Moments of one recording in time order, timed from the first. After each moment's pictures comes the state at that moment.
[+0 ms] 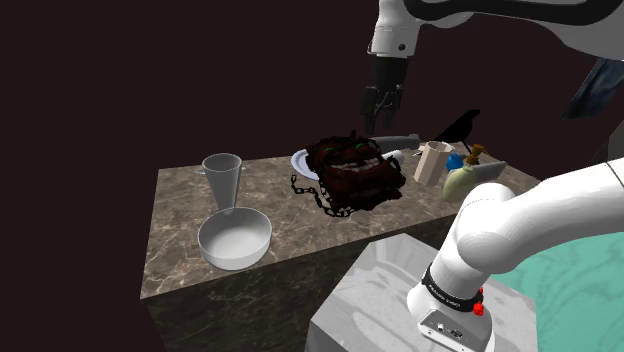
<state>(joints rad) 0.02 -0.74 -0.05 -2.27 0.03 1.43 0.06</state>
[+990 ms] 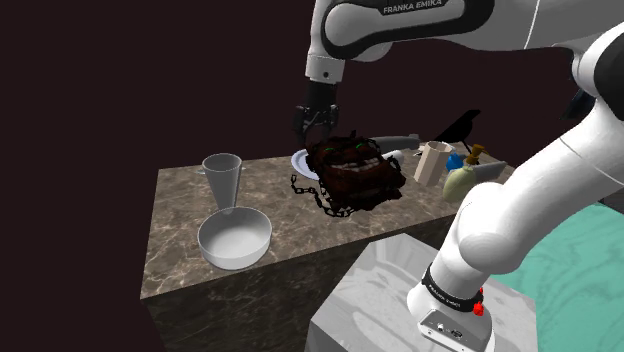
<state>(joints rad) 0.06 -0.37 0.02 -2.19 0.11 1.80 0.16</state>
